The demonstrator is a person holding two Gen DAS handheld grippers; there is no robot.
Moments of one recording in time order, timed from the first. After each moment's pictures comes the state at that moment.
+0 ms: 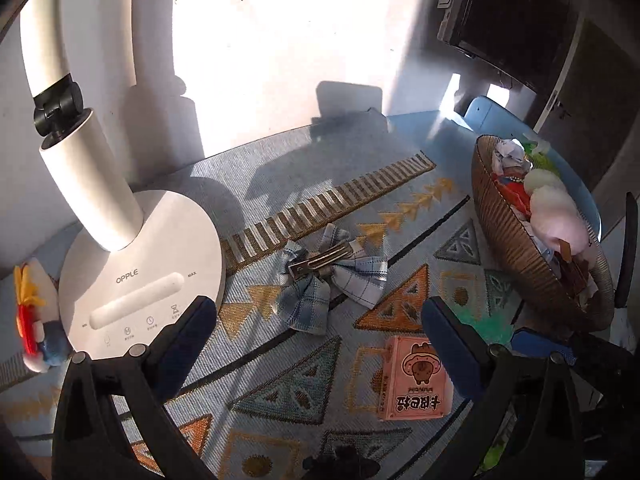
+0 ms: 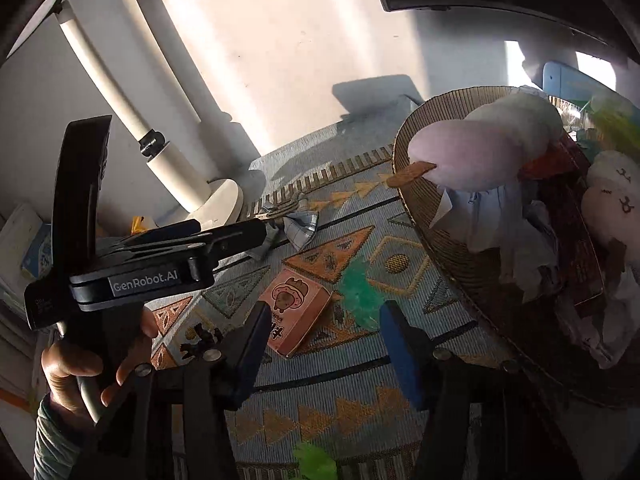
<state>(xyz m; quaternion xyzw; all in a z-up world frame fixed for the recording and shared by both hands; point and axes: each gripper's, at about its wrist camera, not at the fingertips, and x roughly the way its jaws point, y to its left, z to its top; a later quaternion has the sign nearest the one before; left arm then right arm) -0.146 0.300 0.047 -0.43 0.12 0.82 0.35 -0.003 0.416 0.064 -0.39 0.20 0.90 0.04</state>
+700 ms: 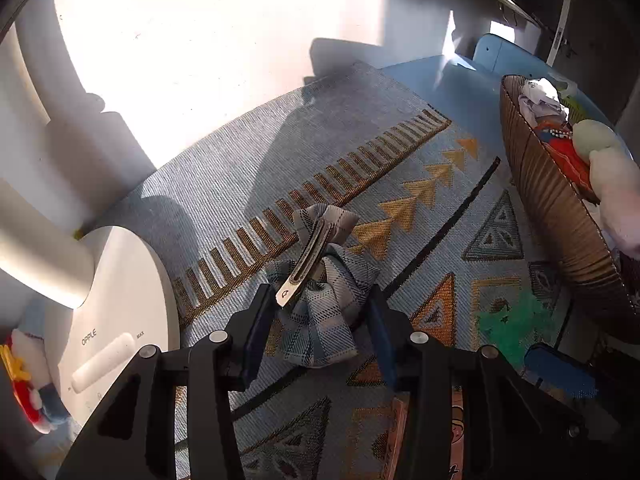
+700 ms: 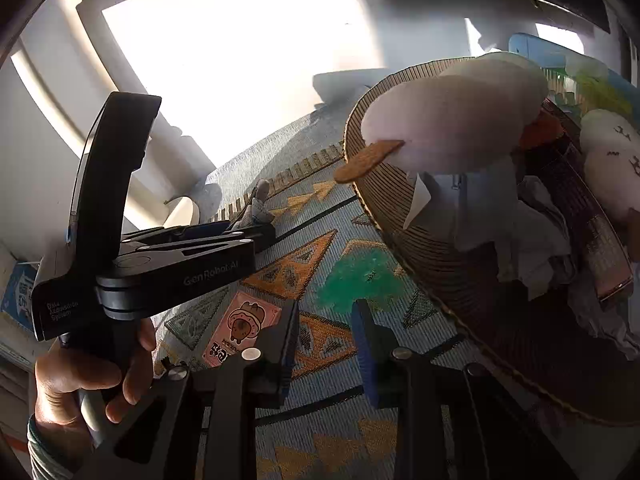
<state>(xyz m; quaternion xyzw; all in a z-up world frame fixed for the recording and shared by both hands) -0.154 0.361 0.024 -0.46 0.21 0.80 0.34 -0.013 0.430 0.039 -0.40 0.24 0.88 0.09</state>
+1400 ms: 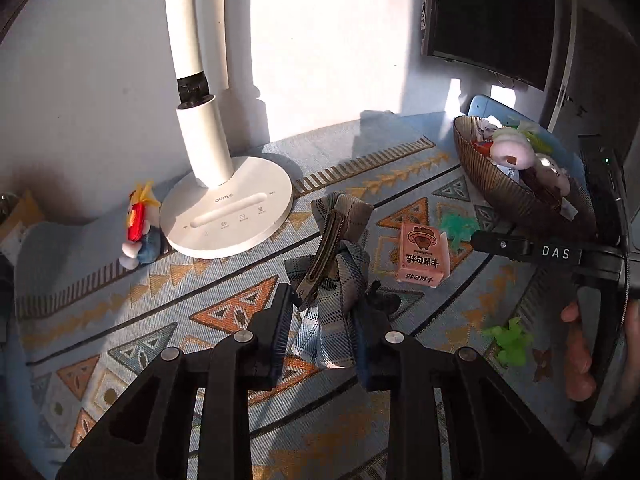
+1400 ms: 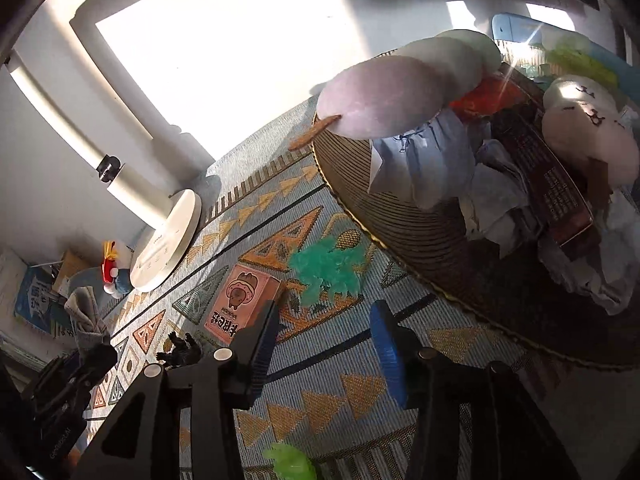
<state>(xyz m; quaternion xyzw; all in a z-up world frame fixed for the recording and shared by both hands) -0.046 0.193 0.073 -0.38 0.13 0.86 0.30 0.010 0.437 0.035 -0.40 0.27 0.87 0.09</state>
